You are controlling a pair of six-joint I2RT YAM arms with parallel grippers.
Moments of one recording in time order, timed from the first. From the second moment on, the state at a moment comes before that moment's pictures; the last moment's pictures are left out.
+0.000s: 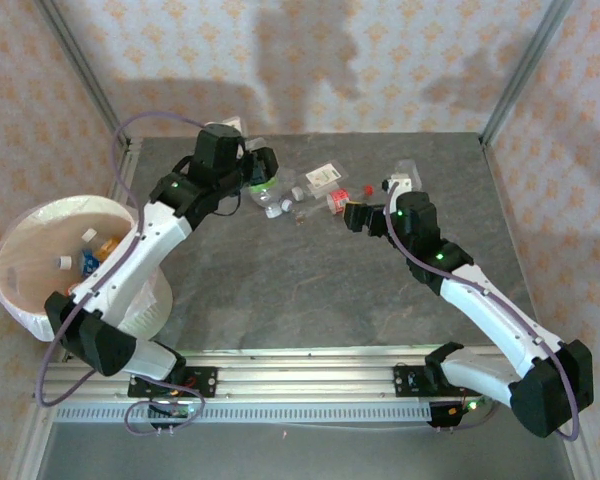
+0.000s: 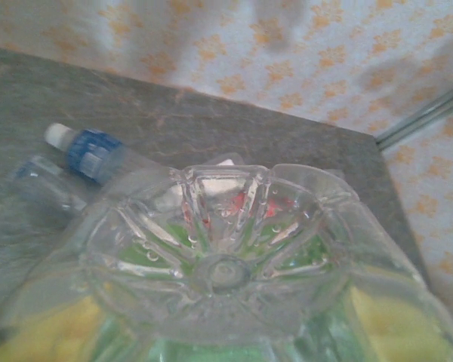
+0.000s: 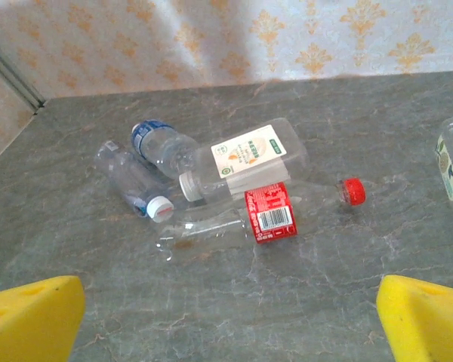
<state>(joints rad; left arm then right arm) -0.44 1.42 1.52 -0.63 -0.09 -0.60 0.48 1.07 0.83 -0.17 0.07 0.30</state>
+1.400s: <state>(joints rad) 0.21 1.03 1.41 -1.02 -0.93 -0.31 0.48 1.17 0.81 -0.08 0.10 0.30</state>
